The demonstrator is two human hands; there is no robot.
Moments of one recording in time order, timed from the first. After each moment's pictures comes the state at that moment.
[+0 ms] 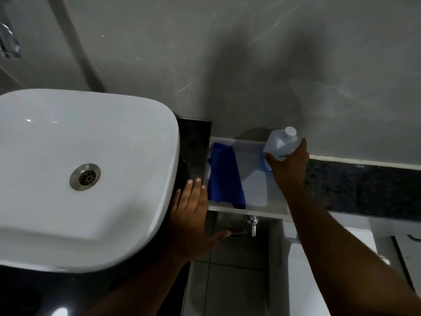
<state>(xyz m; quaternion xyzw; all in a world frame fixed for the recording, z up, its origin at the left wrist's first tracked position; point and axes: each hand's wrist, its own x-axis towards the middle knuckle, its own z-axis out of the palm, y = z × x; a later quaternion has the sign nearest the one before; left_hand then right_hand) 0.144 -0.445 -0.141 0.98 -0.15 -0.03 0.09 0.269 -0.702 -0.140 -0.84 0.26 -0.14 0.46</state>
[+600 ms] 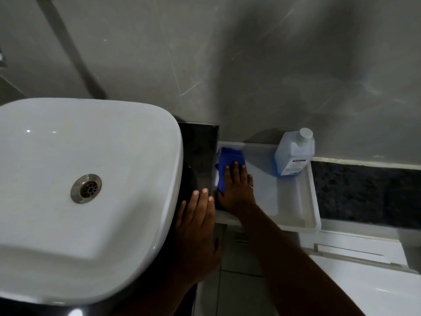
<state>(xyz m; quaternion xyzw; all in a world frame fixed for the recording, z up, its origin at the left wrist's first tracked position) 0.142 -0.446 -0.144 0.99 -0.15 0.02 0.08 0.267 -0.588 -0.227 -0.98 -0.07 0.14 0.15</state>
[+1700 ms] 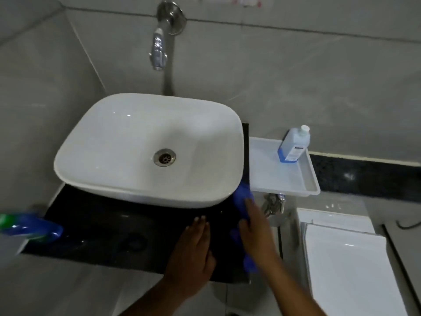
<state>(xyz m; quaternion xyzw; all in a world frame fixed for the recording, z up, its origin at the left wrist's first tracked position) -0.029 -0.285 -0.089 0.96 -0.18 -0.05 0.18 0.014 -0.471 -0.075 -0.92 0.07 0.02 0.40</state>
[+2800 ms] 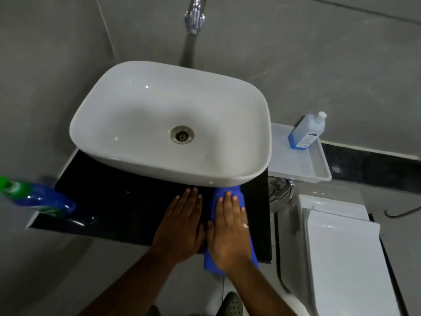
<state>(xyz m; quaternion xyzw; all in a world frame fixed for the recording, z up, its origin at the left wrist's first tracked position) -0.008 -0.213 -0.115 0.98 -0.19 -0.03 0.07 -0.031 -0.359 -0.112 -1.00 -0.03 0.04 0.07</state>
